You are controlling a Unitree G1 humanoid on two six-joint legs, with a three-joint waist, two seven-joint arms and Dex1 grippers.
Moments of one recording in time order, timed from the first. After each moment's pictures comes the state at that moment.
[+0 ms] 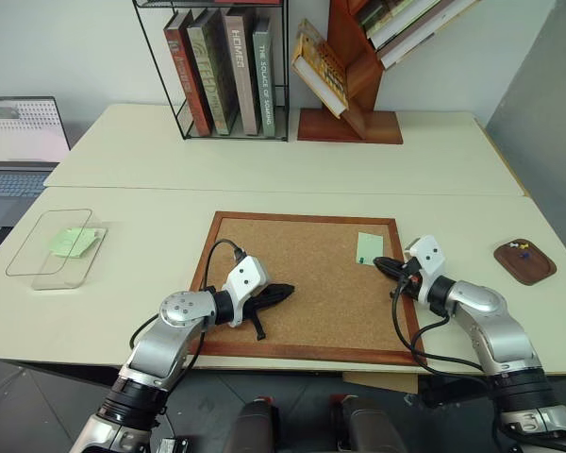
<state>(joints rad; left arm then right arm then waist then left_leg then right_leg) -0.21 0.50 -0.21 -0.05 -0.19 0.25 -0.88 -0.25 -0.46 0.03 0.08 0.21 0.25 0.71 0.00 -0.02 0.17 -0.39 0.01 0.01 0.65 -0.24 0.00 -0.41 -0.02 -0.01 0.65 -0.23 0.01</state>
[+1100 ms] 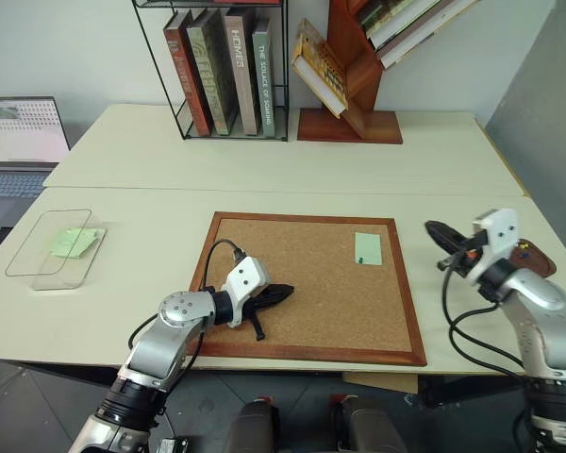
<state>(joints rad) -0.20 0.51 -0.21 -0.06 -0.19 0.25 -0.88 -0.16 -0.54 -0.30 -0.10 0.34 0.30 0.60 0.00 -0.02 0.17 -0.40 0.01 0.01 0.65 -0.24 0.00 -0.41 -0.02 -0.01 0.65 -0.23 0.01</state>
